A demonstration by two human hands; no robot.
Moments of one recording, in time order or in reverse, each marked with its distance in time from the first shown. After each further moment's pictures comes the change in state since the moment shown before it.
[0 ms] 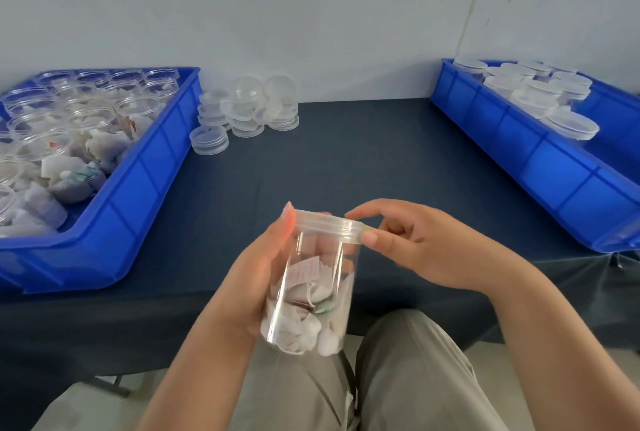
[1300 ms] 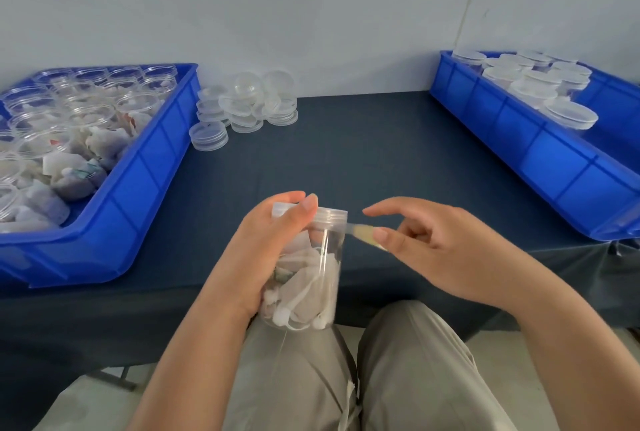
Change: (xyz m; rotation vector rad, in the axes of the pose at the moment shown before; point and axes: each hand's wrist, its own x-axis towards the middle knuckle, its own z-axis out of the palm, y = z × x) left_hand -0.003 0.010 0.002 0.574 0.420 0.091; right_hand -0.032 -0.001 0.007 -0.045 0.162 0.005
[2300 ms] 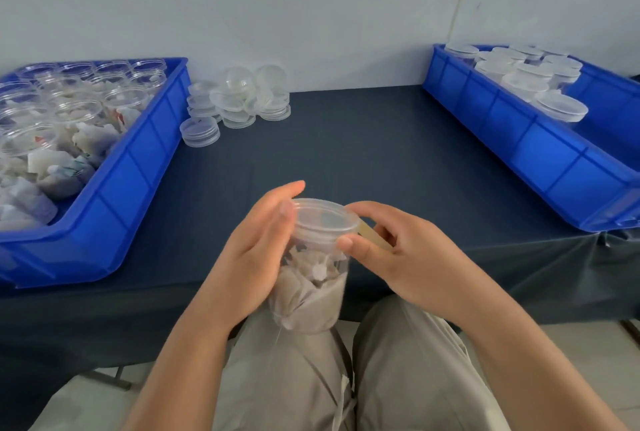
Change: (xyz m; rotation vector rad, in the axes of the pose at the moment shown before) left_hand -0.011 -0.006 -0.002 0.303 -0.065 0.332; right_hand 0.000 -0.015 0.036 0.135 0.094 -0.022
